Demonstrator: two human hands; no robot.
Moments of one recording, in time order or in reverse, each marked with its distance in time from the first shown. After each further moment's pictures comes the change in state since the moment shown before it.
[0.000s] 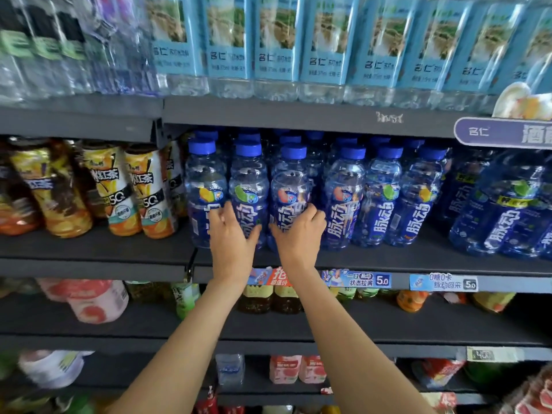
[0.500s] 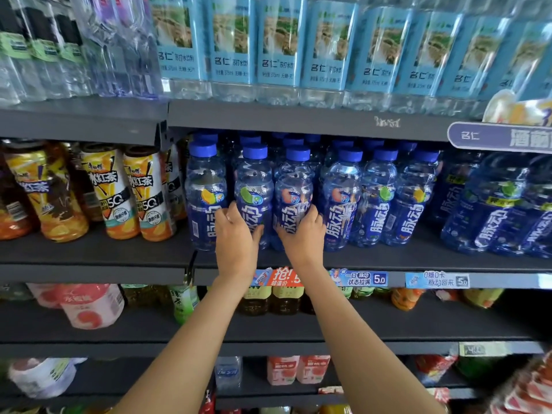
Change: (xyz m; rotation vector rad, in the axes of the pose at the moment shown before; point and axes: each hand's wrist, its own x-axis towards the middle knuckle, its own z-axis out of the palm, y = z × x) left_hand 0.003 0.002 0.004 0.009 -0.011 0.048; right_hand 0.004 0.006 -0.009 0.059 -0.125 0.012
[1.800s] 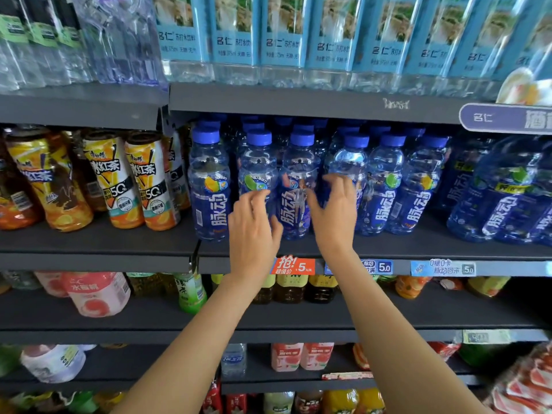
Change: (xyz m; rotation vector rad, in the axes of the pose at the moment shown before) left_hand -0.018 0.004 0.003 0.044 0.168 0.372; right_hand 0.011 0.008 -0.031 0.041 0.346 -0.290
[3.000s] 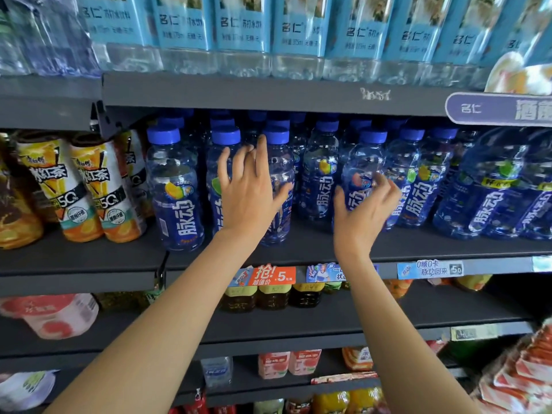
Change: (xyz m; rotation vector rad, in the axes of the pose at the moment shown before) left_hand 0.072 0.015 0.041 0.396 0.133 0.218; right_hand 0.021 0.052 -0.022 -0.043 0.340 0.151
